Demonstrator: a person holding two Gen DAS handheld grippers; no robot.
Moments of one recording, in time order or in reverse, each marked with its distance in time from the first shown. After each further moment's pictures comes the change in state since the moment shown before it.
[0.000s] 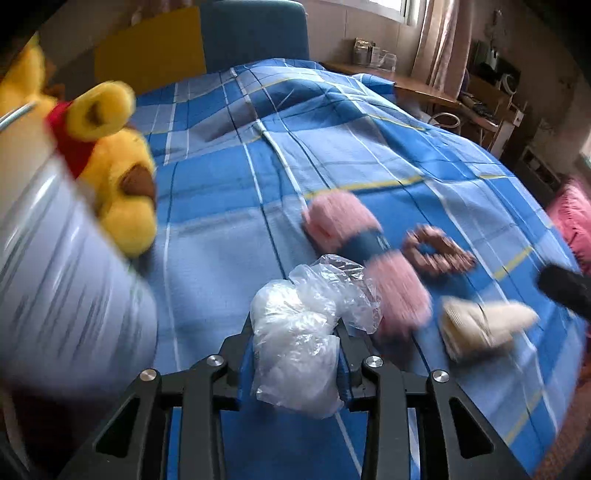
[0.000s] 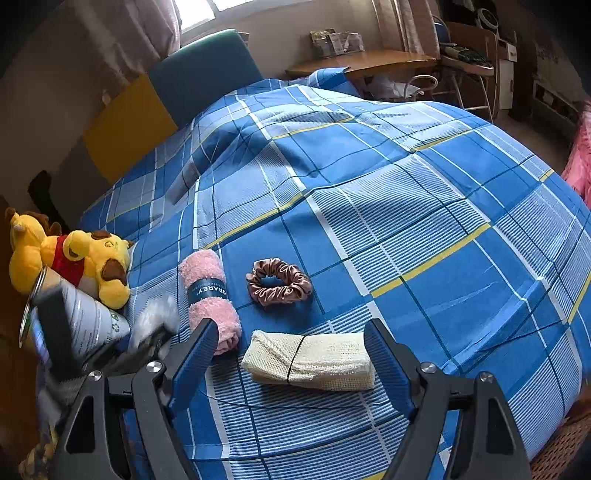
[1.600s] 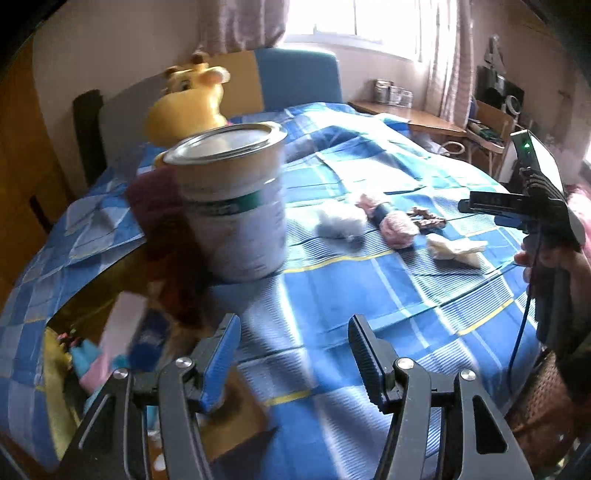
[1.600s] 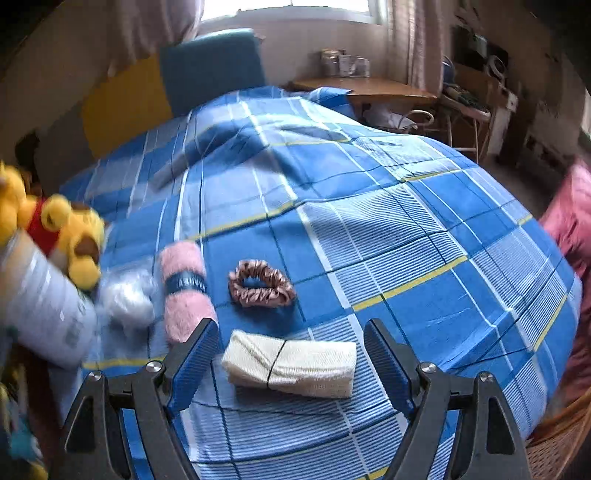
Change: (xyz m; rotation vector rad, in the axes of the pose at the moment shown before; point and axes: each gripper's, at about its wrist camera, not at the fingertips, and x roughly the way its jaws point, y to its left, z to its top) left arm -0.169 0.047 -0.107 -0.015 -0.144 0.099; right arm -0.009 0.016 -0.008 -0.118 -0.080 -0.157
